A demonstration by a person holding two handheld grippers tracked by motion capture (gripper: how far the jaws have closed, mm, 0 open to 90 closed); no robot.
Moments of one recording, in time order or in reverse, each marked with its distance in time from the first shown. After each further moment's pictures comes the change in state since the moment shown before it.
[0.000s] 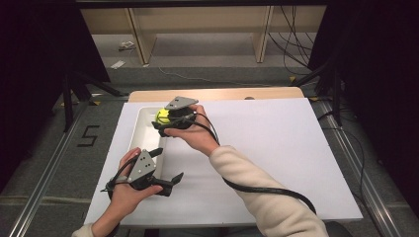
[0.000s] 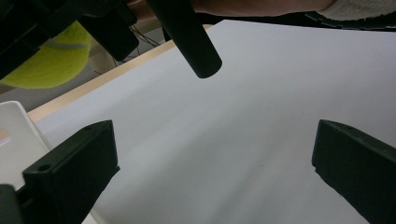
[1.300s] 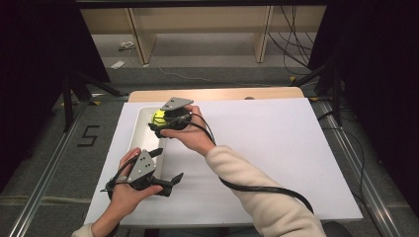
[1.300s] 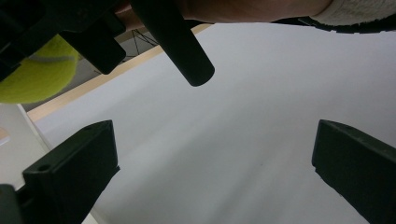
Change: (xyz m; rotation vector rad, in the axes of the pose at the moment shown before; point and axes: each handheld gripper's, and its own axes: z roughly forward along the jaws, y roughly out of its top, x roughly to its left) left arm 0.000 0.000 0.000 0.003 -0.003 0.003; right arm 0.006 0.001 0.010 0.015 0.022 0.004
